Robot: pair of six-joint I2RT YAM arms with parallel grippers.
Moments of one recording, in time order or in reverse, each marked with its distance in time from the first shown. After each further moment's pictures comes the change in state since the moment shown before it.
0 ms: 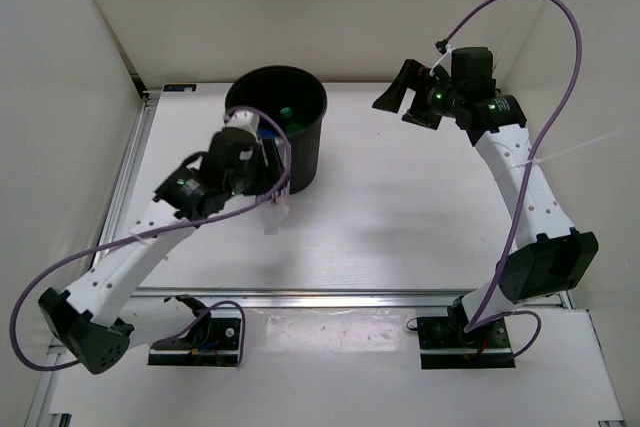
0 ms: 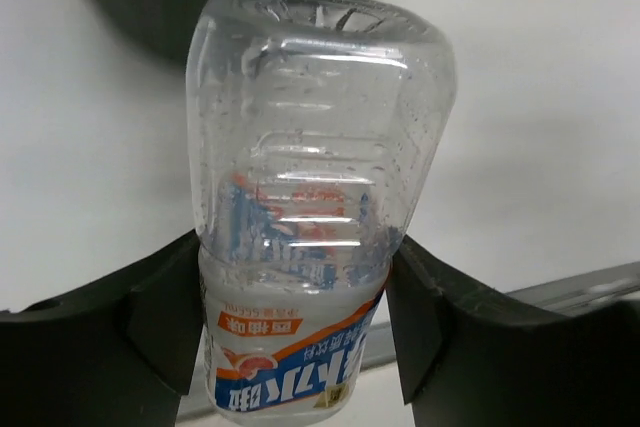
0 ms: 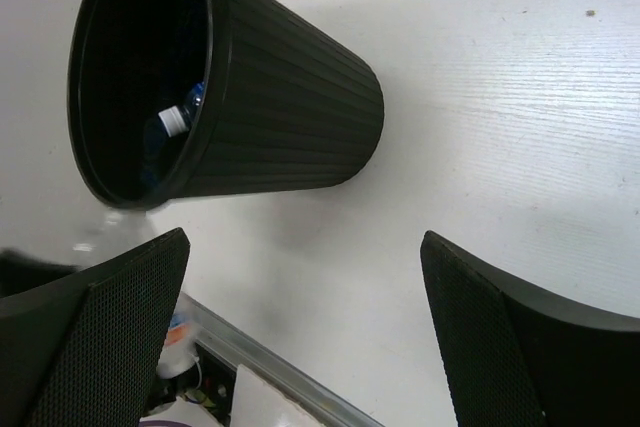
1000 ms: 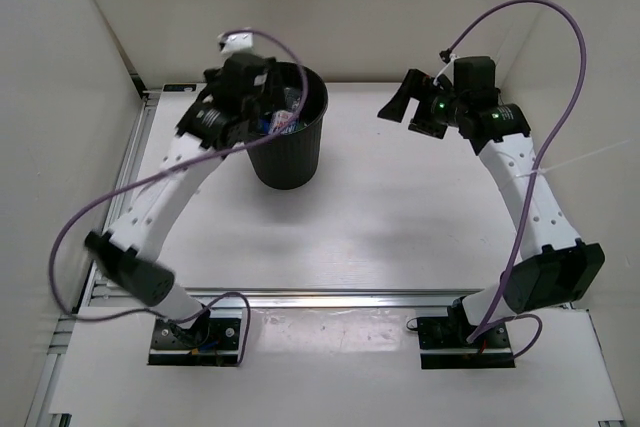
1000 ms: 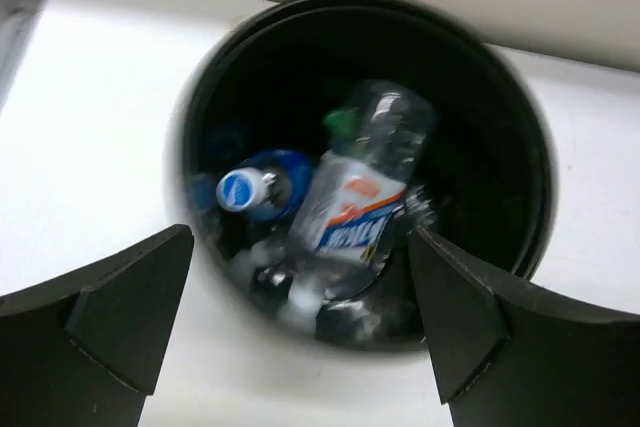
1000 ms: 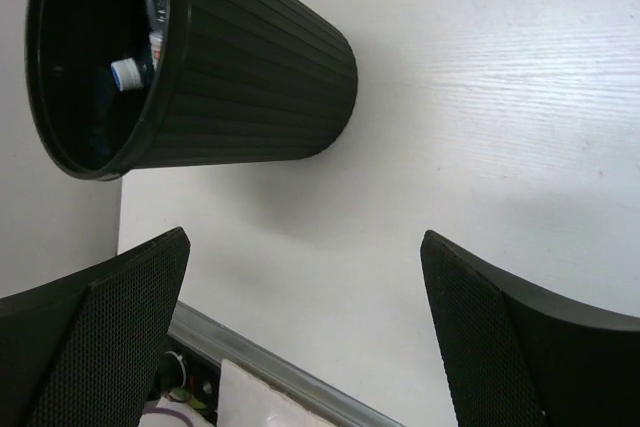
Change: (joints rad) left arm 0.098 0.467 0.735 0.008 -0.380 0.244; right arm 0.000 -0.056 -0.068 -0.015 0.044 -0.015
